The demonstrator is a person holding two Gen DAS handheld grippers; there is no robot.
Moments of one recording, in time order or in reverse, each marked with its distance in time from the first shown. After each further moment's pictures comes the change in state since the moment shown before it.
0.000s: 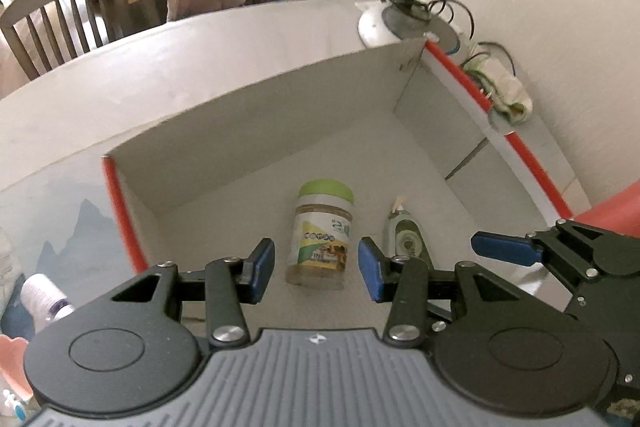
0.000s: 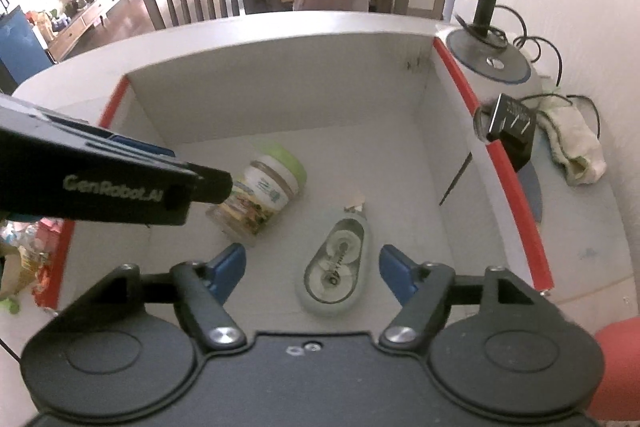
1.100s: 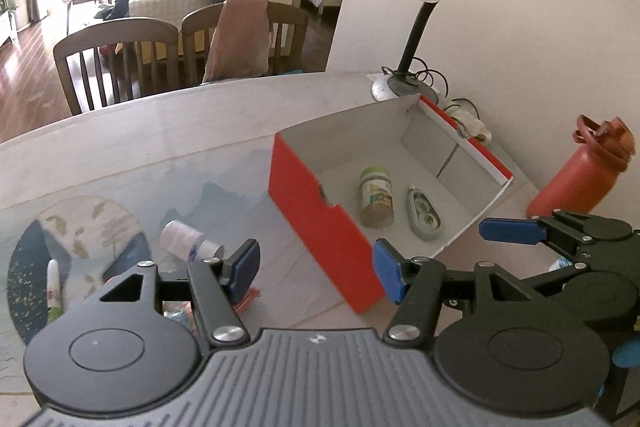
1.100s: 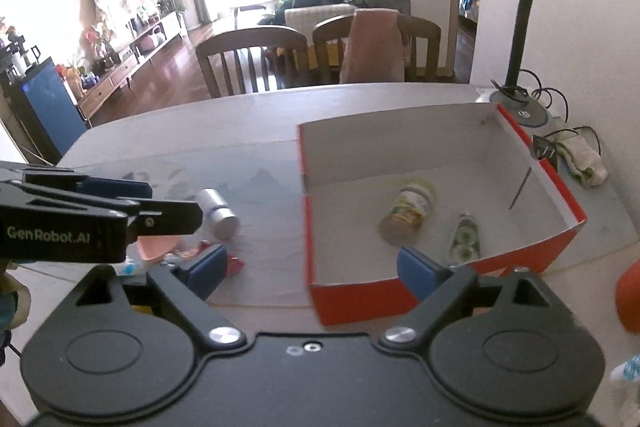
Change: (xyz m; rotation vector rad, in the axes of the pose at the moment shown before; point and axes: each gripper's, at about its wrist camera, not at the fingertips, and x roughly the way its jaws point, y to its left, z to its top) left arm -0.169 0.106 -0.116 0.016 -0.242 -0.059; right arm -0.100 0.142 -0.041 0.054 -0.213 0.040
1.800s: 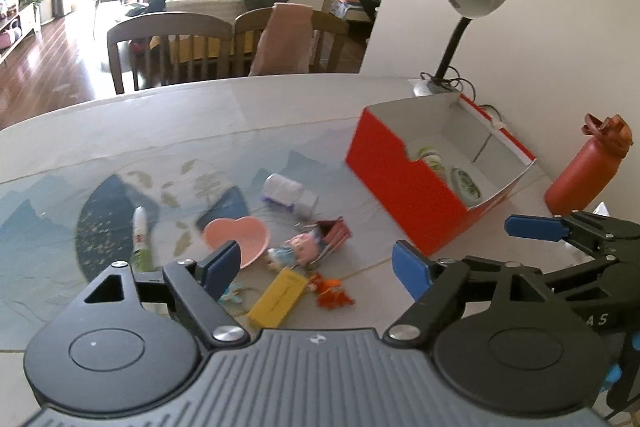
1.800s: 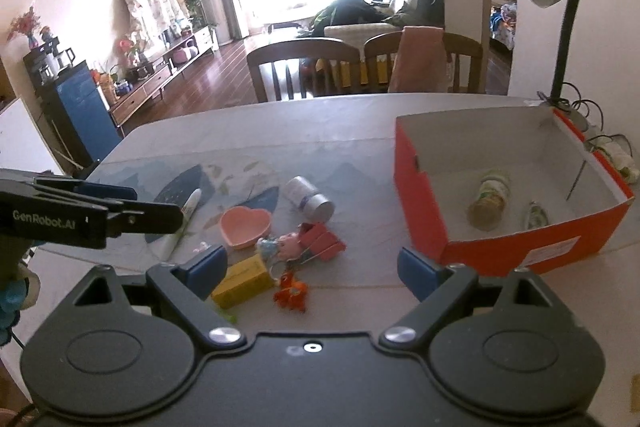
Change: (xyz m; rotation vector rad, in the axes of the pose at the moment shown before) left arm -0.071 0.099 -0.072 -0.049 -0.045 0.035; right arm -0.003 0.084 -0.040 -0.038 -0.050 0.071
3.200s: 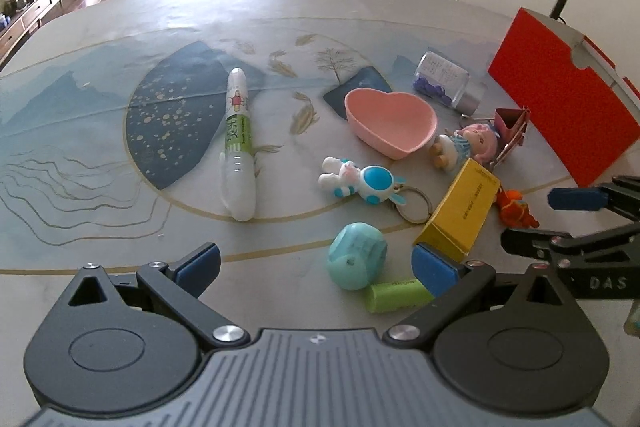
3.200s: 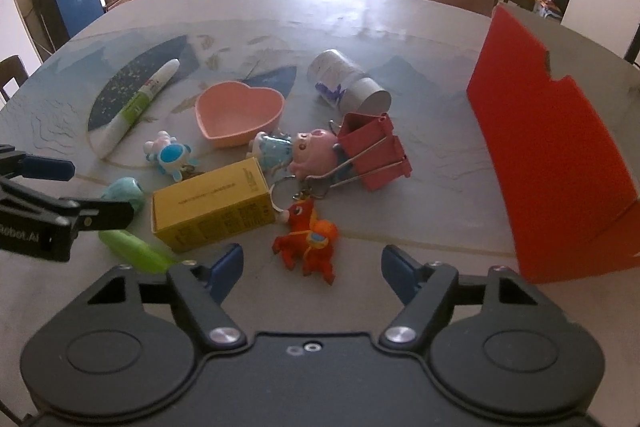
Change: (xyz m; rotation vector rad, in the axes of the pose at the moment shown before) left arm 0.099 0.102 -0.090 -0.105 0.122 0.167; right arm 0.149 0.036 -0.047 -0.164 0.236 -0.056
